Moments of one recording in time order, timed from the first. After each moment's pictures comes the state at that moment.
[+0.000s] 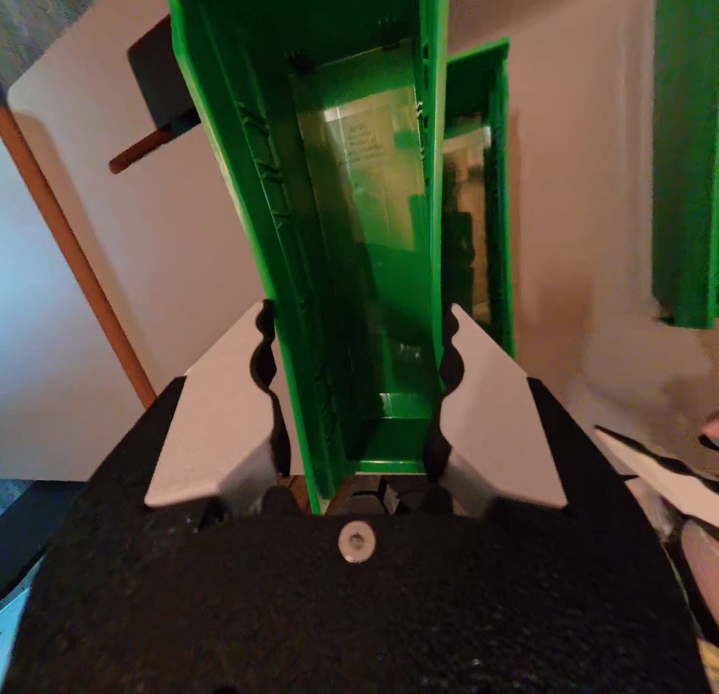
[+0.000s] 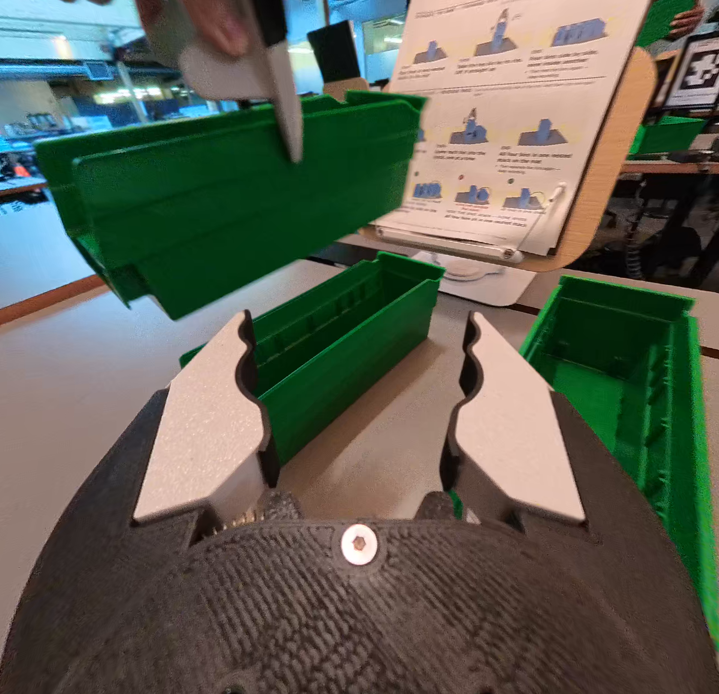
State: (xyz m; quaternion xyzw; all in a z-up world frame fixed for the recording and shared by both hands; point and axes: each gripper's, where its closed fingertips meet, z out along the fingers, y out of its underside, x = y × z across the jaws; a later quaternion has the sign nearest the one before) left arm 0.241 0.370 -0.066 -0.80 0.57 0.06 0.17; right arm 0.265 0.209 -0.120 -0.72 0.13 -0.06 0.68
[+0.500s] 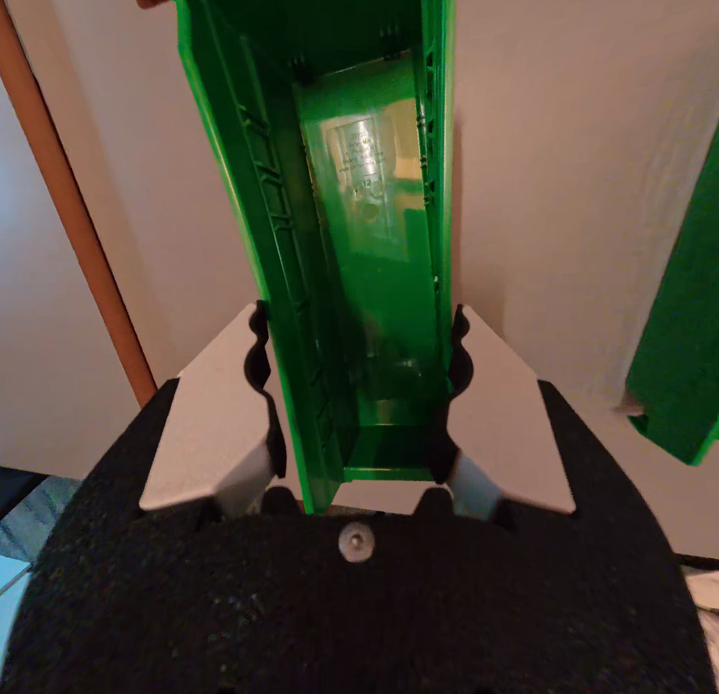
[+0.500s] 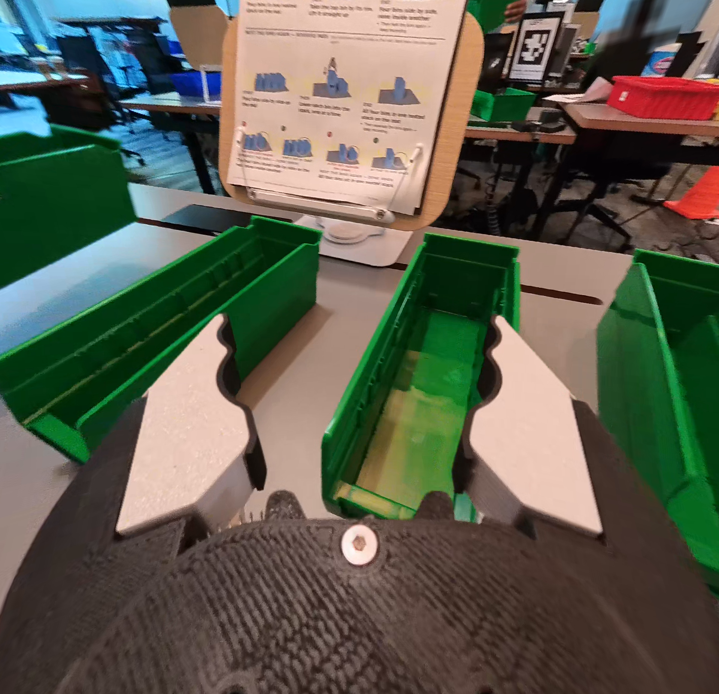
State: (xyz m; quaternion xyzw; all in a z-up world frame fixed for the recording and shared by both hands) left arm 0.108 0.540 -0.151 -0.86 0.49 0.06 0.15; right arm 0.329 0.172 -0.140 -0.74 0.22 -0.18 0.61
